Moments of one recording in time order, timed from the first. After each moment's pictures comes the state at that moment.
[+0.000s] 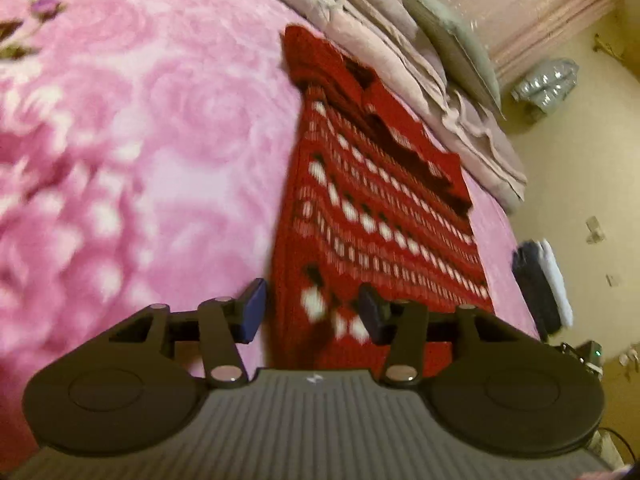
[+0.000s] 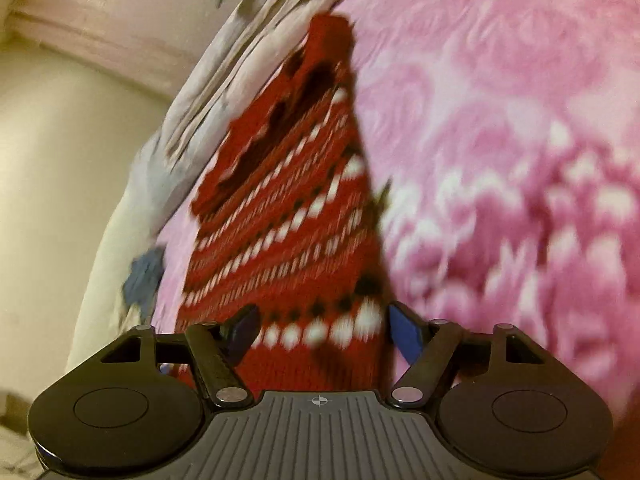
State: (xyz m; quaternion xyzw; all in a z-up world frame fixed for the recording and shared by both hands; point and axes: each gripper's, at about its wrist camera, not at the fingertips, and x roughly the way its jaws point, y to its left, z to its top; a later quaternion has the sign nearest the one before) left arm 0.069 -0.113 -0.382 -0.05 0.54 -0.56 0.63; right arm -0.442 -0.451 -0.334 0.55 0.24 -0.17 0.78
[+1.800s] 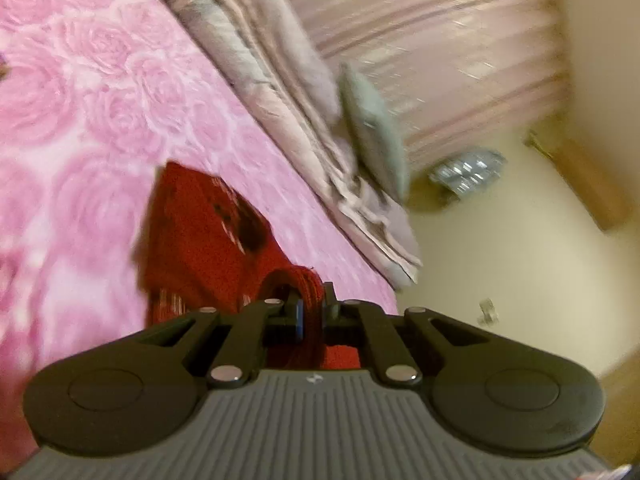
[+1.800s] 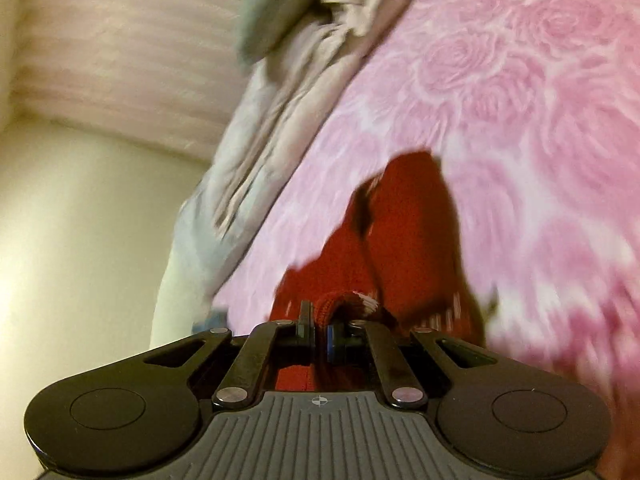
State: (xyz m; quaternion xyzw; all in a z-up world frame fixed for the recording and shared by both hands) left arm 0.130 -0.166 -0.305 -0.24 0.53 -0.57 0.58; right arm -0.396 -0.544 -0.272 0.62 0.13 -0.20 0.74
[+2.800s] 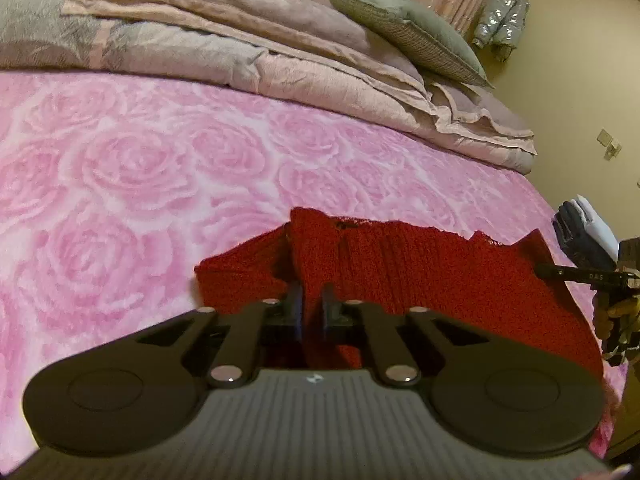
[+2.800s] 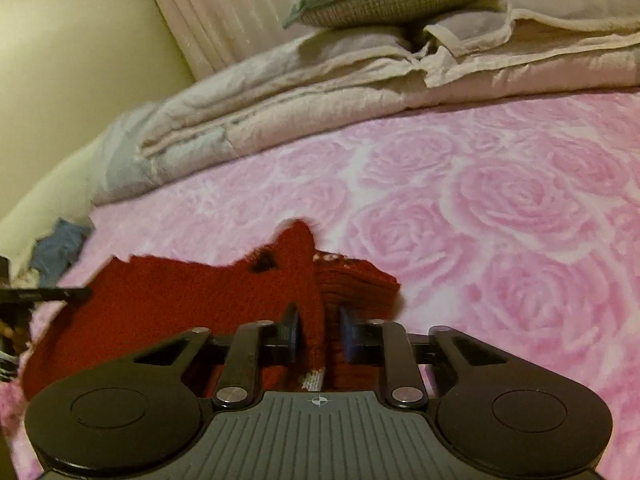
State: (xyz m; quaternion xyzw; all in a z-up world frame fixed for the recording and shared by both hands) left arm 0.132 -0.308 -0.360 0.08 0.38 -0.64 0.67; right arm -0.307 -0.590 -0.333 0.27 0.26 -0.25 0.89
